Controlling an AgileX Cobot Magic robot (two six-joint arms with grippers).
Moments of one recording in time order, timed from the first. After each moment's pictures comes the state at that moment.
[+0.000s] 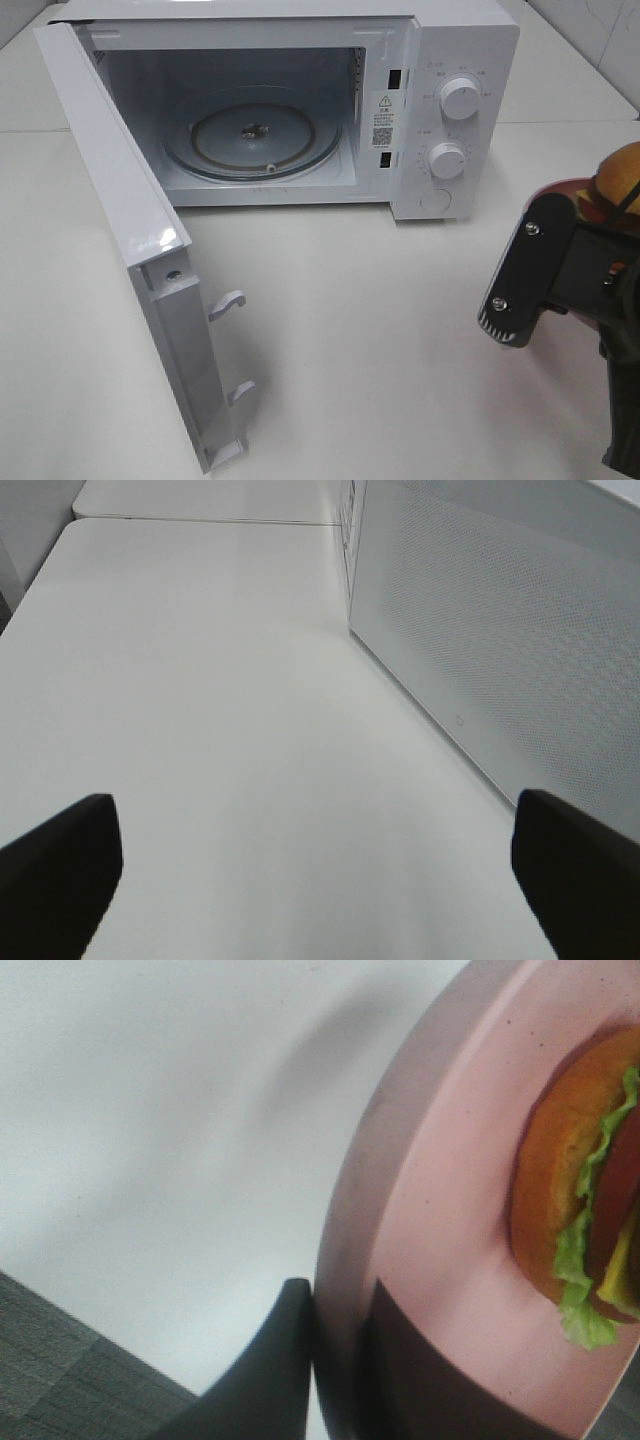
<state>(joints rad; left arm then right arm) 0.09 -0.01 -0.52 -0.17 1.08 0.11 1.00 1.24 -0.62 -0.68 1.08 0.30</state>
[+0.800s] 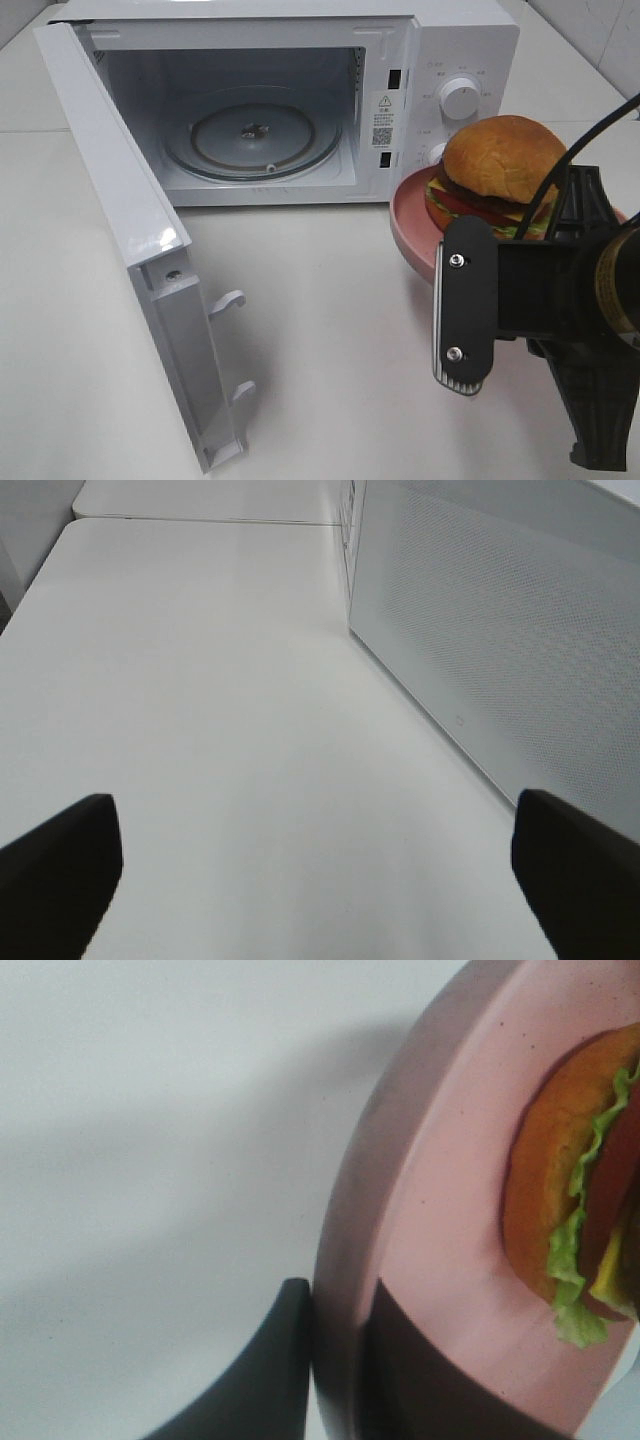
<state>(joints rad) 0.09 -0.01 -0.52 -0.17 1.08 0.11 1.01 1.24 -0.62 -0.74 0.78 -0.05</state>
